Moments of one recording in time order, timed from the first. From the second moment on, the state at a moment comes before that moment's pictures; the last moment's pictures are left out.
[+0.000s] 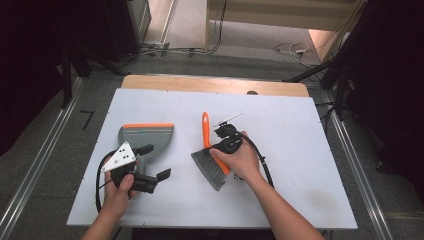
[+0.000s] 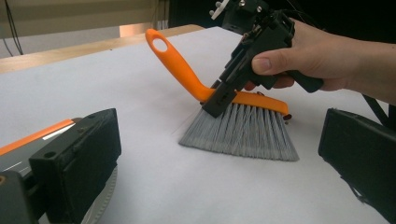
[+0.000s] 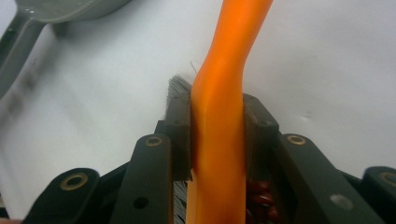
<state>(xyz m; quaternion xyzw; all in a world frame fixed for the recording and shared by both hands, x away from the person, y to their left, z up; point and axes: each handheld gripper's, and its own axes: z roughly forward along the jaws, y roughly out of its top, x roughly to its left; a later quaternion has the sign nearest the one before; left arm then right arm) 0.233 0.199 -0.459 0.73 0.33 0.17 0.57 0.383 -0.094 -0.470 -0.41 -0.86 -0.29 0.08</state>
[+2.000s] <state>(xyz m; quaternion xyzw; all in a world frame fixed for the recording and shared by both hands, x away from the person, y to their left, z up) 0.233 0.197 -0.460 0.73 0.33 0.17 0.57 0.367 -0.102 -0.461 -0.40 -0.87 -0.29 0.04</state>
